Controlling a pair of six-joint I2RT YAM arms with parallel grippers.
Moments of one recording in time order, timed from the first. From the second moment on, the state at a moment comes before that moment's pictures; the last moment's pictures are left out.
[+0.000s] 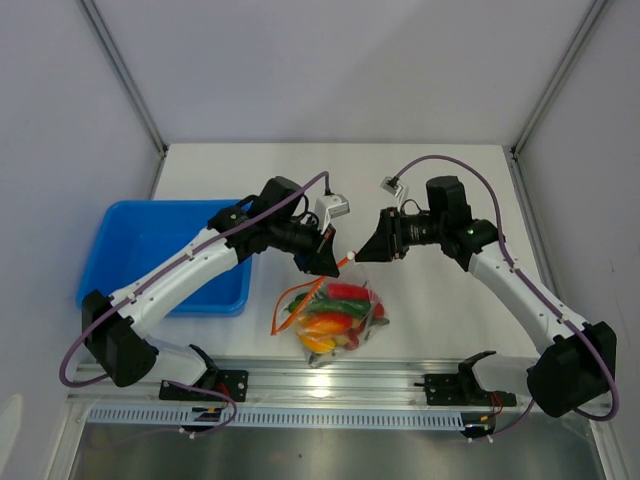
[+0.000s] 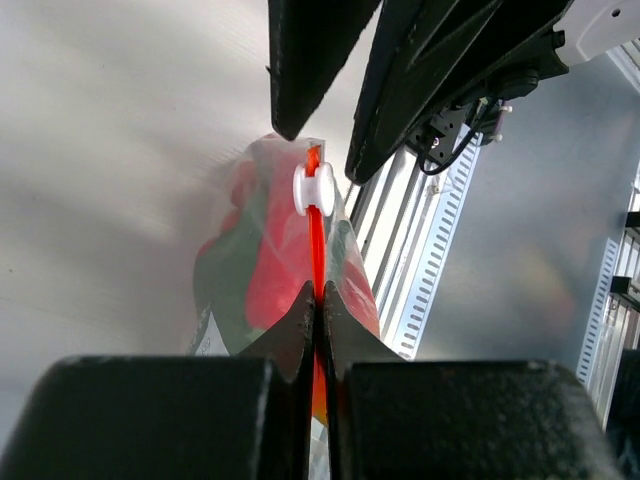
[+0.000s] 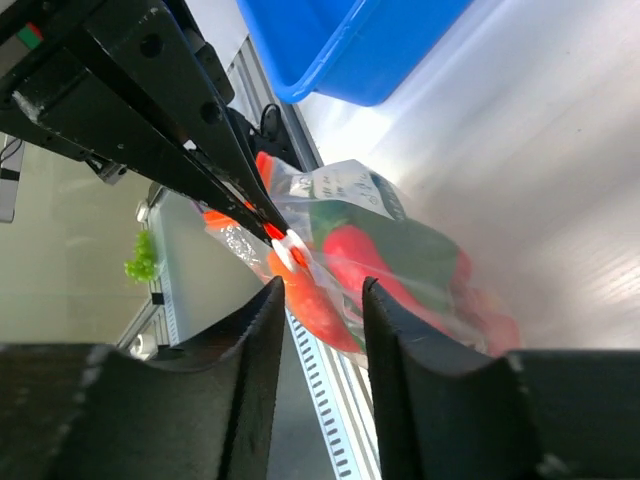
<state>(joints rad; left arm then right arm) -0.72 1.38 1.30 -0.72 0.65 -0.05 0.43 1.25 1.07 -0.41 -0.96 0.33</state>
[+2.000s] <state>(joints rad) -0.66 1.50 1.31 -0.51 0.89 -0.33 0.47 1.23 0.87 -0.11 -1.09 0.46</state>
